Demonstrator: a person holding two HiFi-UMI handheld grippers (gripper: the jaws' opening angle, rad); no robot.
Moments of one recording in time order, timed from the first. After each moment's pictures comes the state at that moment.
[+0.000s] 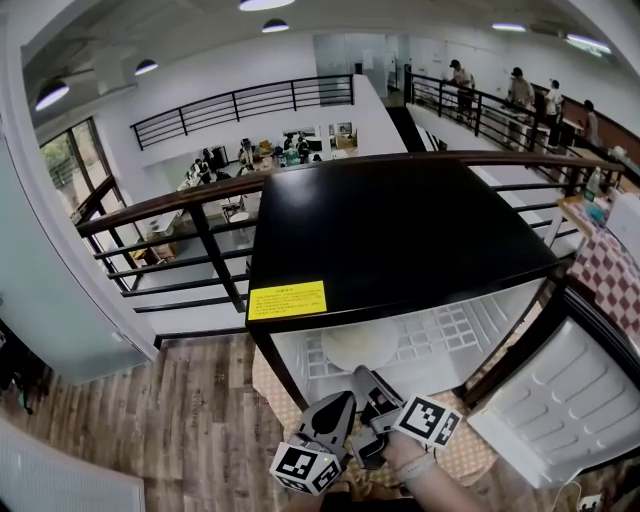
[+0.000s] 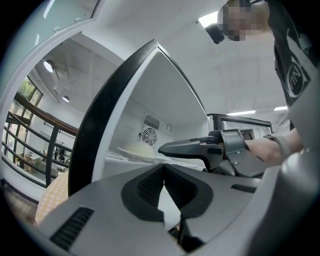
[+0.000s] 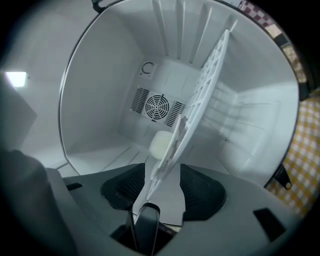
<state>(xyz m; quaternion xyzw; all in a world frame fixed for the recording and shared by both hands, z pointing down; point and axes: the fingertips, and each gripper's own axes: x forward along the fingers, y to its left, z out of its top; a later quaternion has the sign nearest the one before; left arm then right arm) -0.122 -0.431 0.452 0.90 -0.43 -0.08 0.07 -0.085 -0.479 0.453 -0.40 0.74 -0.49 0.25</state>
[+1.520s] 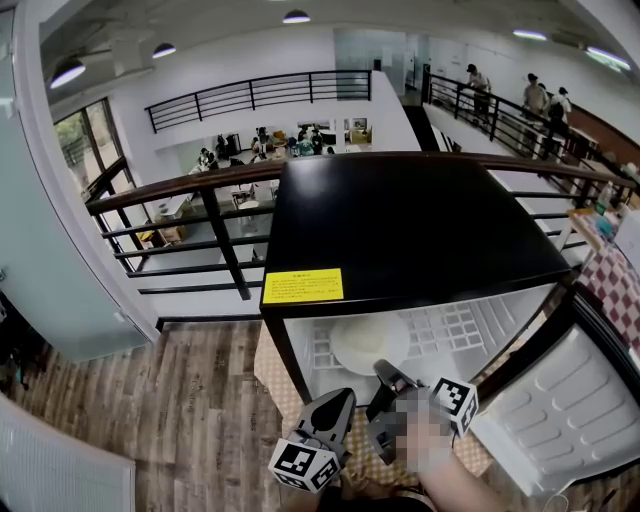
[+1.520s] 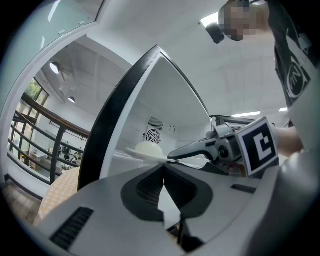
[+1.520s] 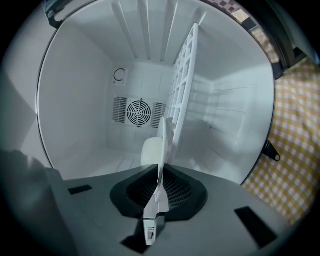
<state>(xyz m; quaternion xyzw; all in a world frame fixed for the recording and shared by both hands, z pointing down) -0.128 -0.425 0.454 0.88 -0.45 -0.09 0.08 -0.065 -0.481 0.456 -0.39 0.65 -0.60 0.26</state>
